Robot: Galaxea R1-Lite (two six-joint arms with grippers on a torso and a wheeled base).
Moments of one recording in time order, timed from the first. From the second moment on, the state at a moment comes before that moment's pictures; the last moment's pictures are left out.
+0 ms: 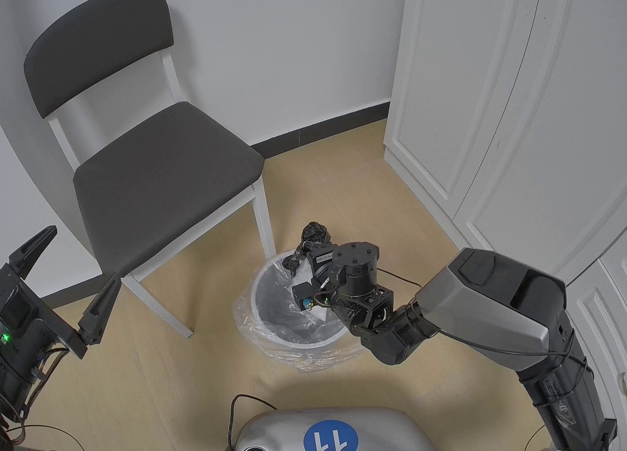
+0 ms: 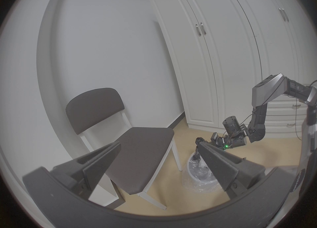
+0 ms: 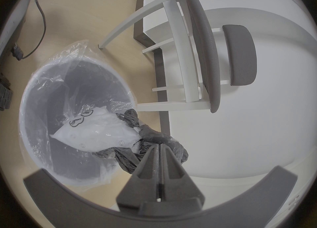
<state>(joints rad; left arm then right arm) -0.42 0.96 -0.13 -0.94 0.15 0.41 0.71 2.58 -1.42 -1.03 -0.31 -1.61</state>
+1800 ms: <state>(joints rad) -0.41 0.96 -0.13 -0.95 0.15 0.40 0.76 2.72 -1.39 -1.08 -0.35 -1.50</state>
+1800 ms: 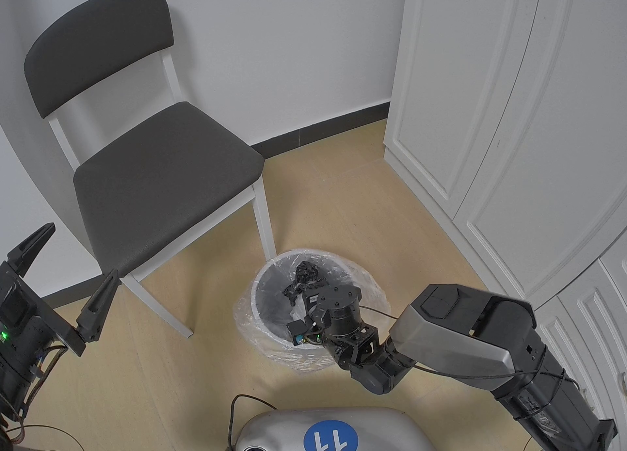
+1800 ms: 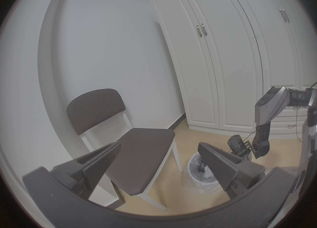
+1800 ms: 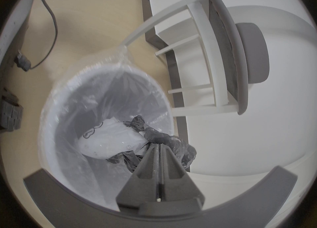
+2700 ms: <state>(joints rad) -0.41 0.96 -0.13 -0.95 0.15 0.40 0.75 2.79 -1.61 -1.03 -0.36 -1.43</state>
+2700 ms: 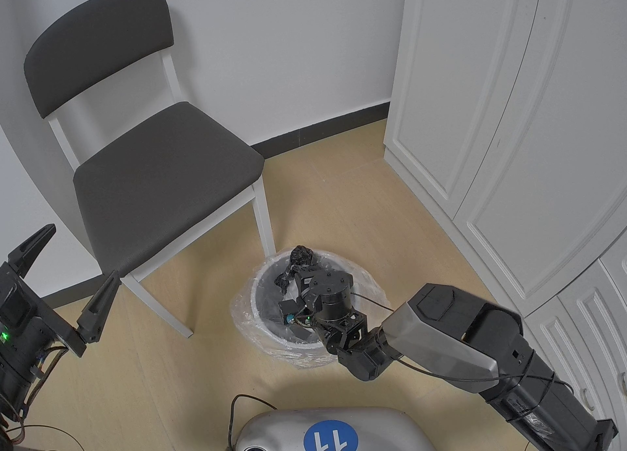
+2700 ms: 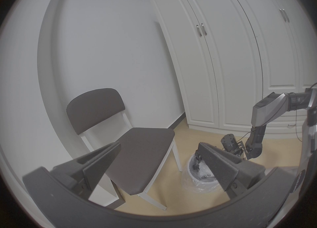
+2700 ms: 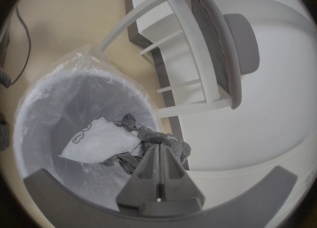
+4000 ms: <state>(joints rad) -0.41 0.96 -0.13 -0.94 0.15 0.40 0.78 2.79 -1.58 -0.84 -0.46 -0.94</state>
